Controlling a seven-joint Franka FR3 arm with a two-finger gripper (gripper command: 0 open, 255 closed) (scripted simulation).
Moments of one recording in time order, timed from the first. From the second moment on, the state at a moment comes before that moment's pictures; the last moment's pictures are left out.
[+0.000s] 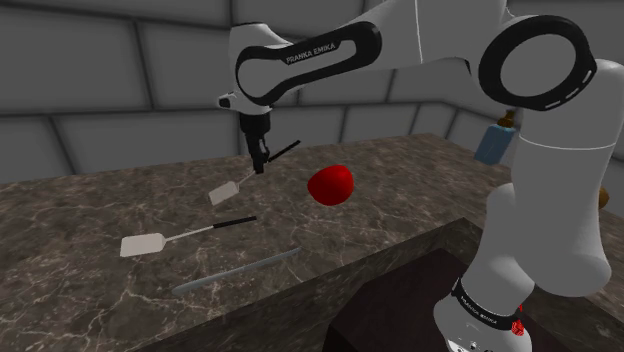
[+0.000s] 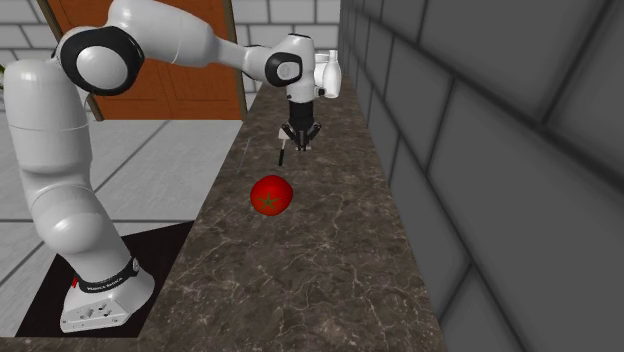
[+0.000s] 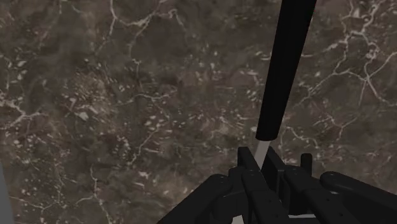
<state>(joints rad) 0.50 0.29 -0.18 -1.69 0.00 1.93 -0.89</state>
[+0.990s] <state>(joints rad) 0.59 0.40 -0.12 -1.62 0.00 1.97 -0.75</state>
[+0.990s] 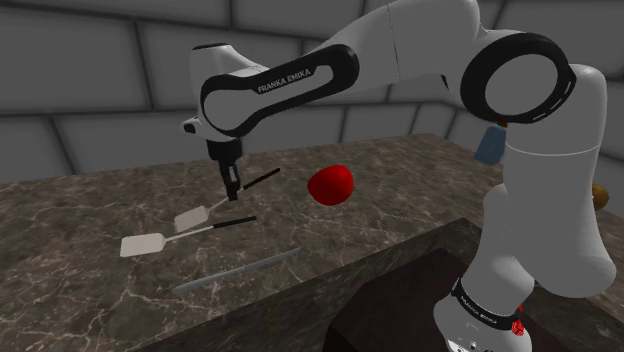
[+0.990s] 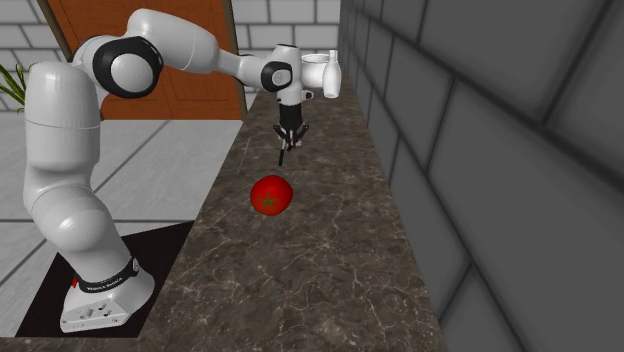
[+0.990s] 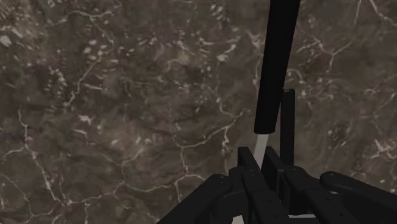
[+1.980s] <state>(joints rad) 0.59 0.43 -0.12 -1.67 0.01 2.06 -0.75</state>
